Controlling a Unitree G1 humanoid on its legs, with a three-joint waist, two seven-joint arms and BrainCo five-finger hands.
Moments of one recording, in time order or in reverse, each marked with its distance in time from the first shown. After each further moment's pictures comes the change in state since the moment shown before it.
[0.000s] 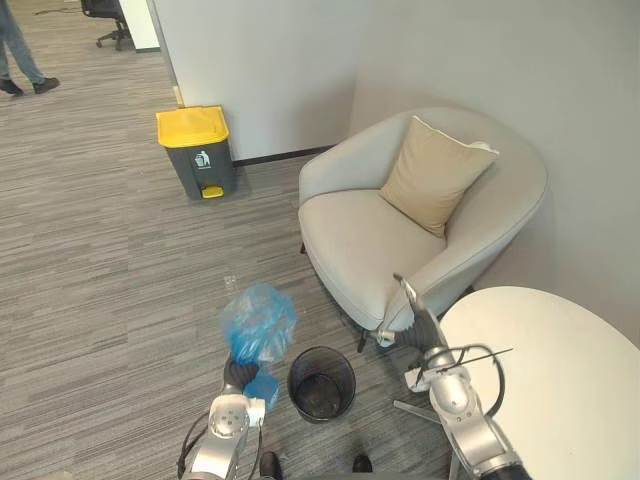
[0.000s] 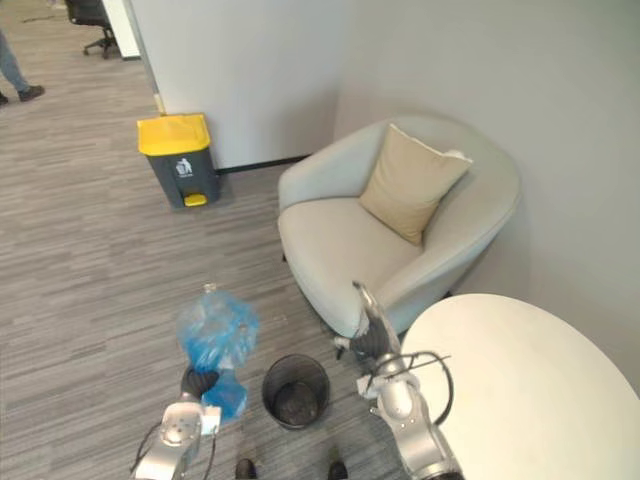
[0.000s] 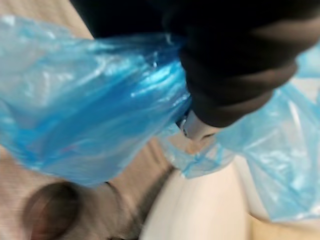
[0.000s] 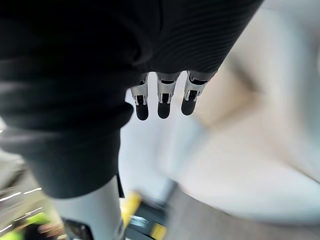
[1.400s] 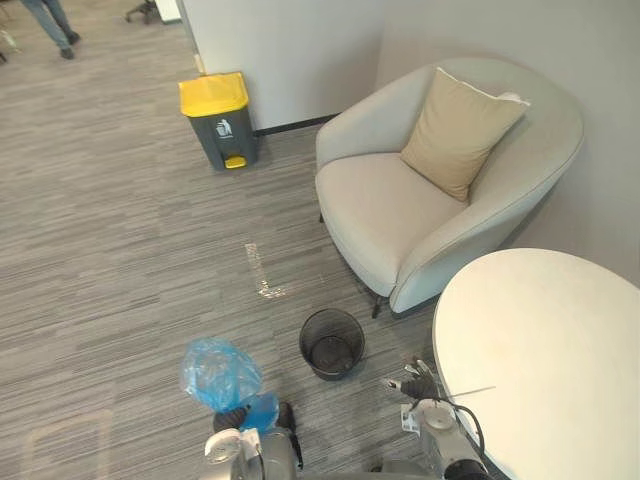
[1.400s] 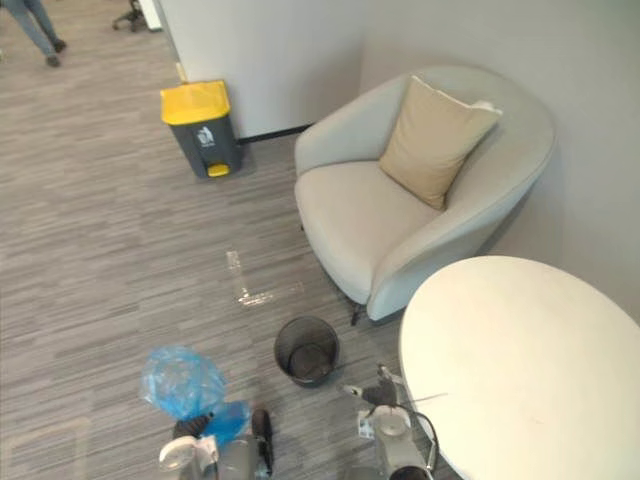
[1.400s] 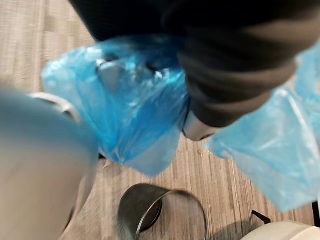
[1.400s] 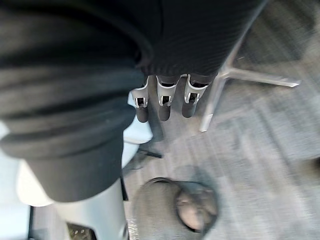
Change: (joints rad) left arm -0.040 -0.166 0.236 0.237 -0.048 -0.001 -0.050; right arm -0.093 0.106 -0.172 0.388 0.144 0.090 -0.081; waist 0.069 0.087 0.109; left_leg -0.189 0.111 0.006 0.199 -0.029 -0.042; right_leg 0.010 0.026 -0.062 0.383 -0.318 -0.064
